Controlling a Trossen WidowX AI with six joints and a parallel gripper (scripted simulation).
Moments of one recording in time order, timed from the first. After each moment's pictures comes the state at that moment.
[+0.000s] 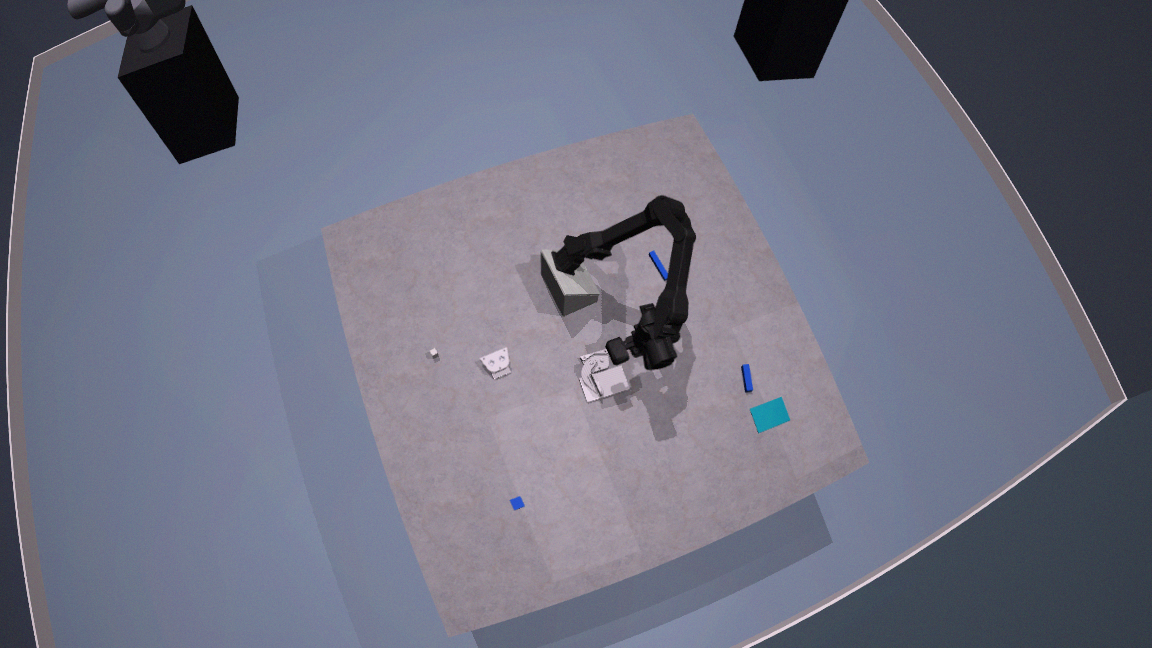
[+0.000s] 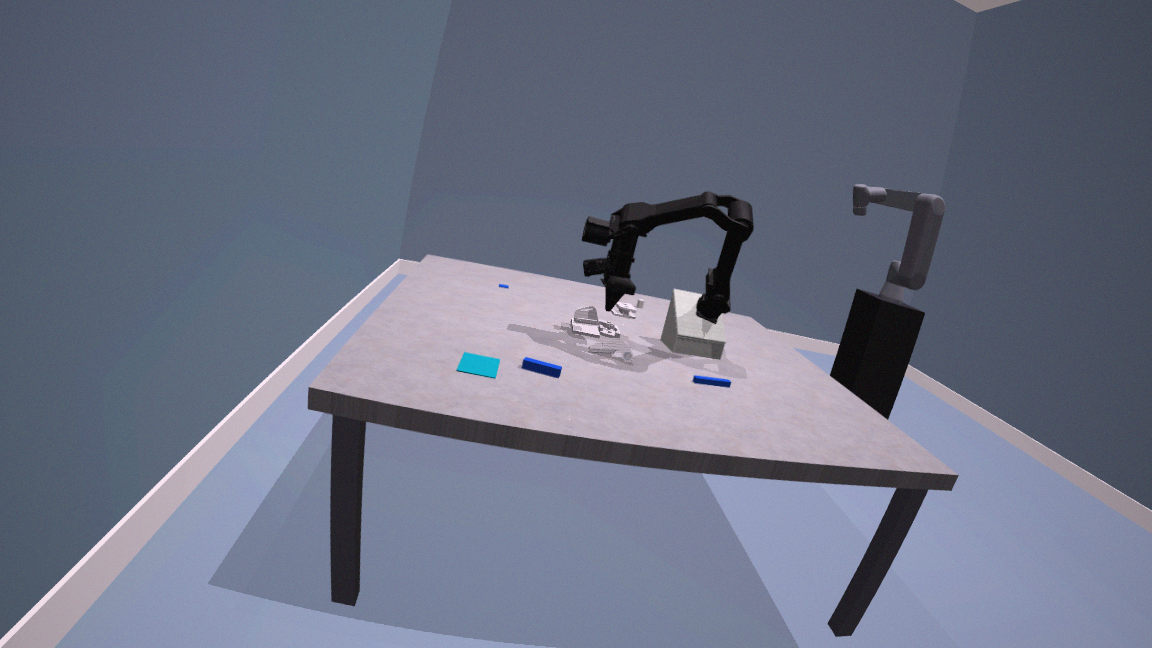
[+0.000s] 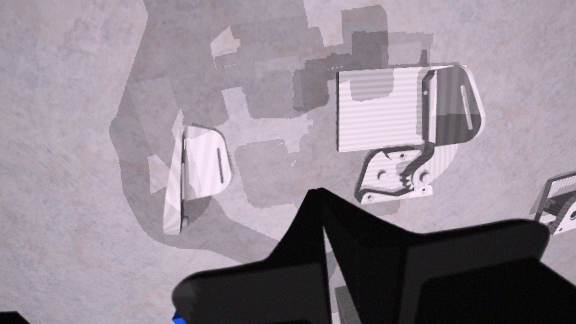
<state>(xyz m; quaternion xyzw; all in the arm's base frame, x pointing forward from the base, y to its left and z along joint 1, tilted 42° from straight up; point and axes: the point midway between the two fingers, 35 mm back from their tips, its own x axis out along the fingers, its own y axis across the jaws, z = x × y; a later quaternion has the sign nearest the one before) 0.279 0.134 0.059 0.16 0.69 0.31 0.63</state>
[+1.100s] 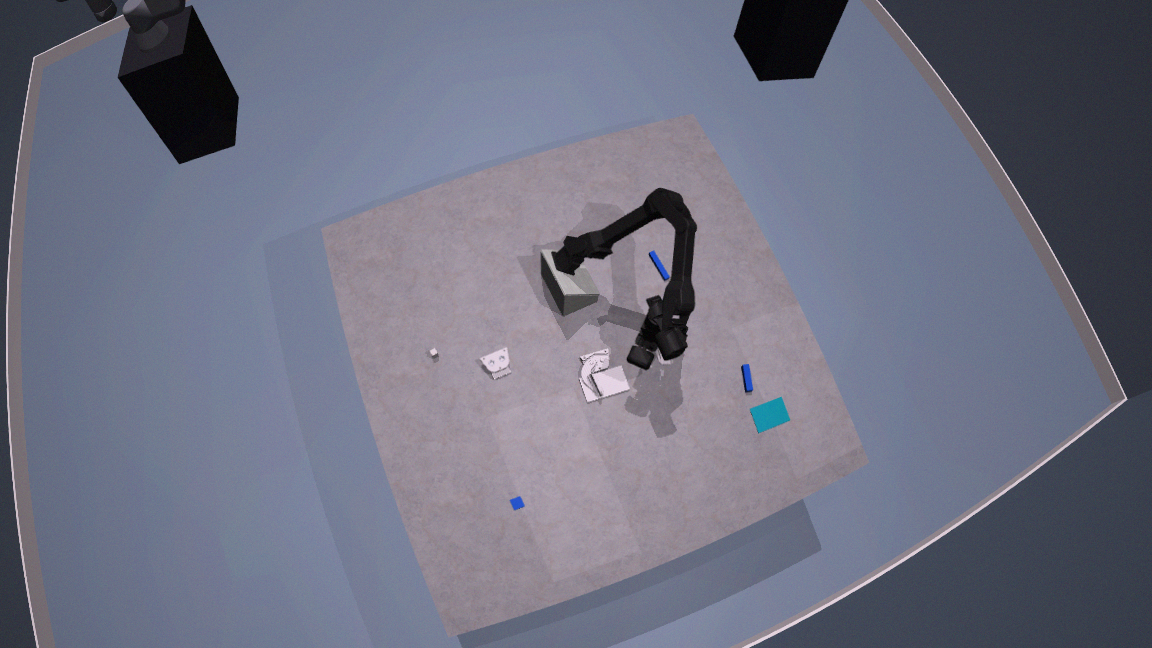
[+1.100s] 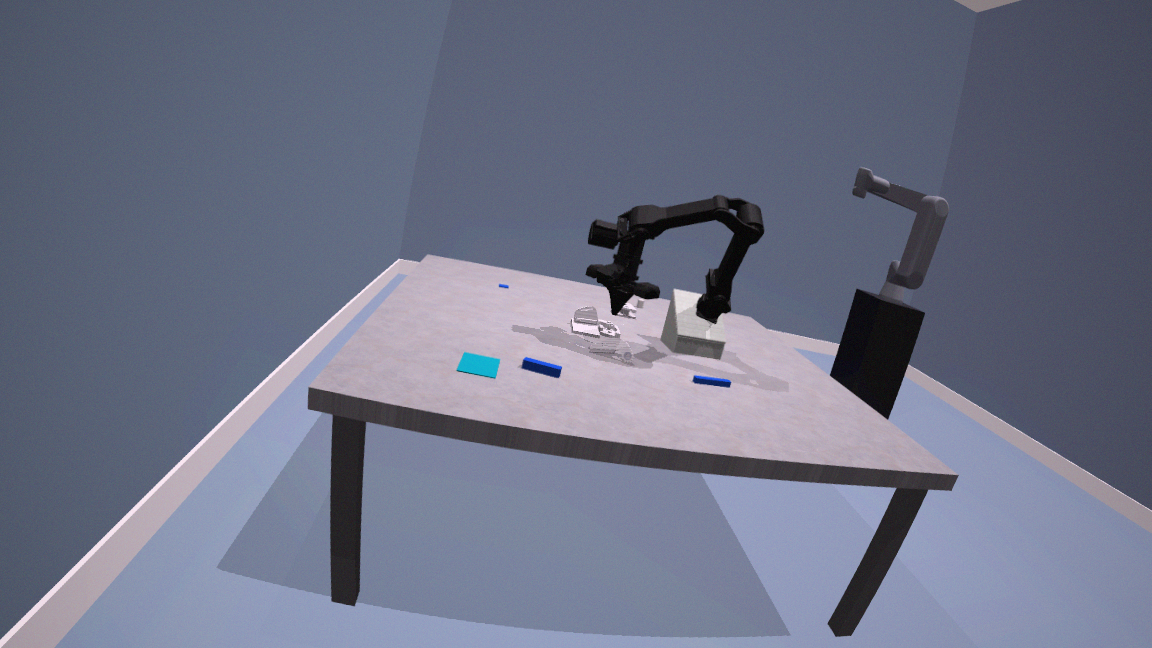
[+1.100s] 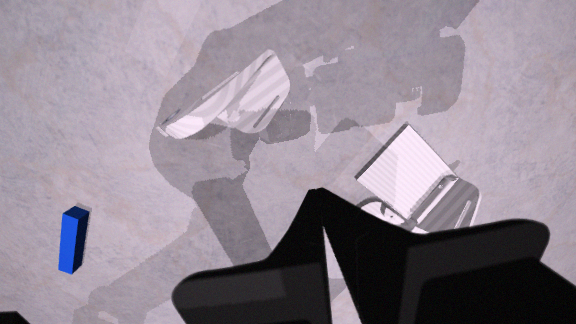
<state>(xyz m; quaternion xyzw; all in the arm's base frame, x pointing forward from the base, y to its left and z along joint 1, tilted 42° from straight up) 0.263 0.152 0.078 -0.08 0.53 0.55 0.65</state>
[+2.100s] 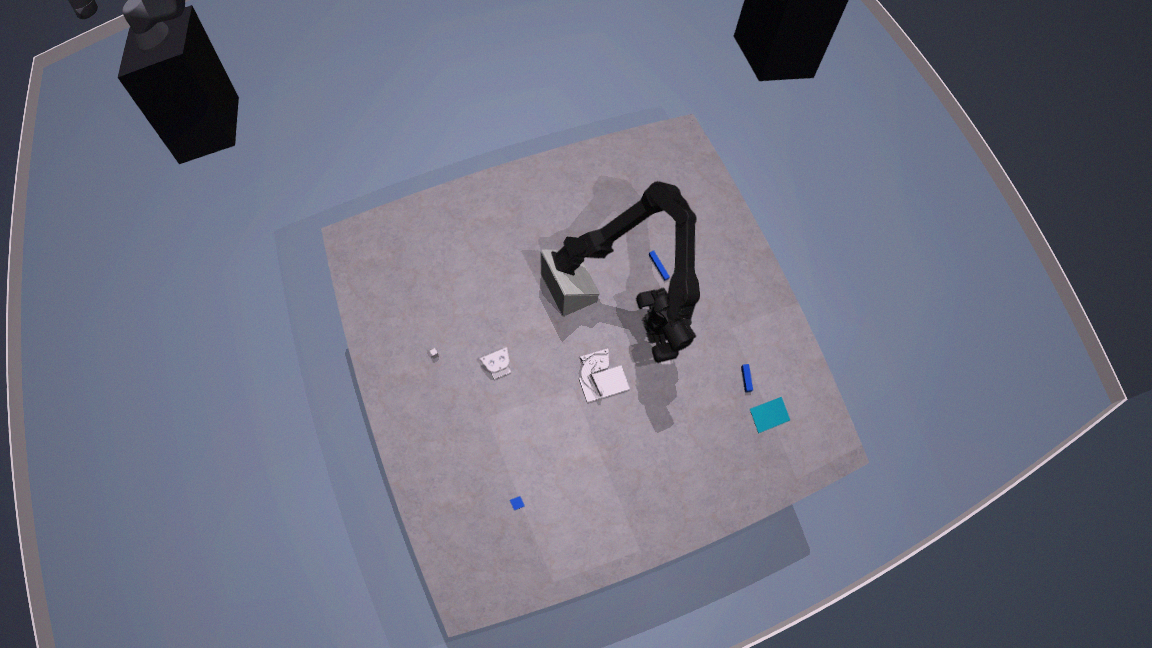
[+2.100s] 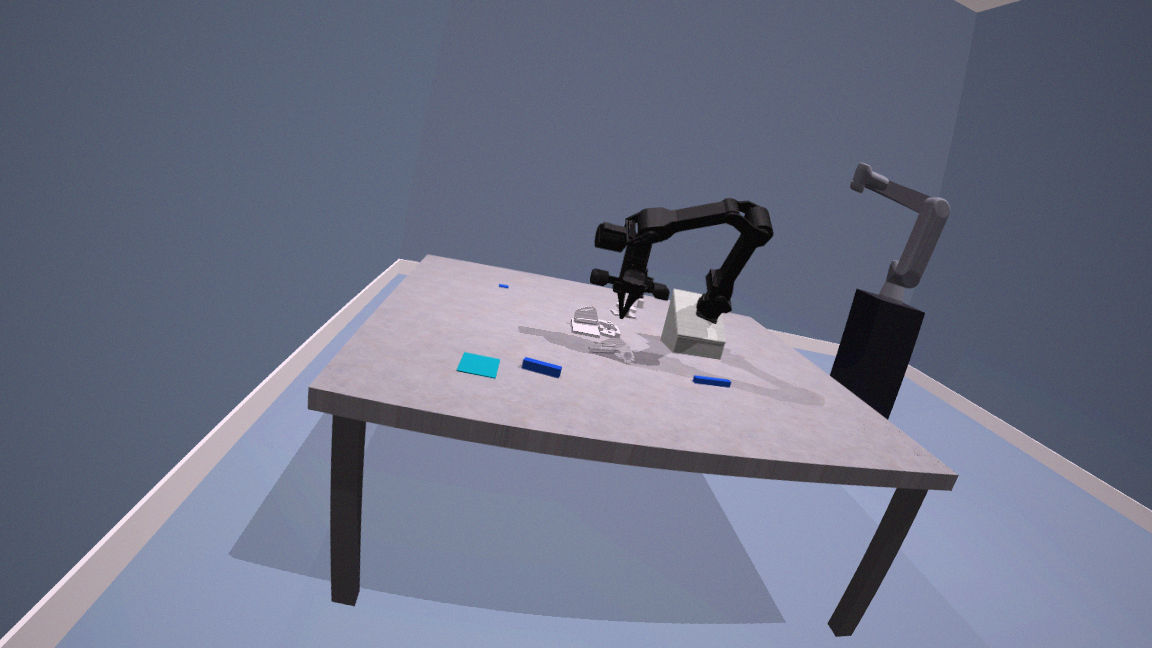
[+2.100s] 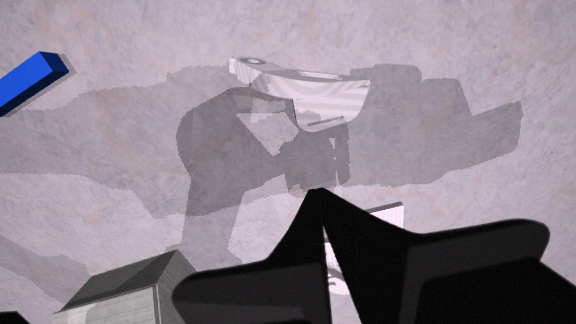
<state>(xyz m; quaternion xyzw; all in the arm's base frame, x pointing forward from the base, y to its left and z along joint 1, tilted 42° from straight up) 0.247 0.167 0.095 -0.28 0.31 0.69 0.58</state>
